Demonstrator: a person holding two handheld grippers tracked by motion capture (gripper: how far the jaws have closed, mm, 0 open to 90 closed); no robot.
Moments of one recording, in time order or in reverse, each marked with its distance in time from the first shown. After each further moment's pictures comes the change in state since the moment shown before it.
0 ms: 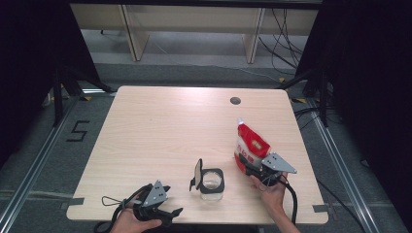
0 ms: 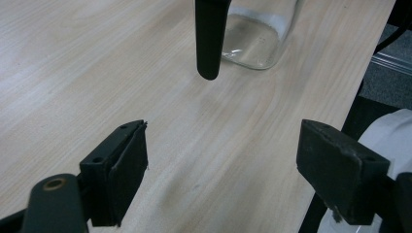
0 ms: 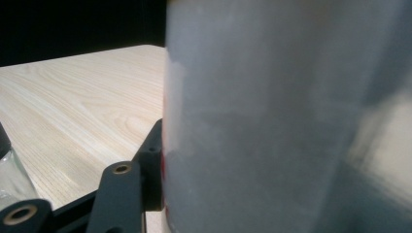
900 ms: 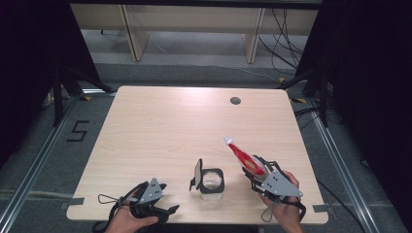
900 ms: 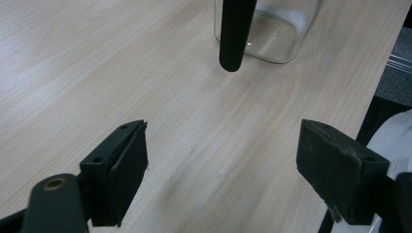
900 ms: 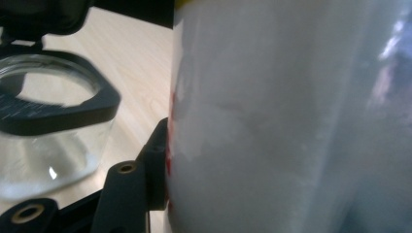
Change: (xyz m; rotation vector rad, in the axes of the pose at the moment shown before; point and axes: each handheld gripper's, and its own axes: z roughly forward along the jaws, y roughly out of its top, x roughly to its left) left arm 0.012 -0.005 -0.003 0.003 0.040 -0.012; right arm 0.039 0.038 -0.063 0.047 0.000 -0.448
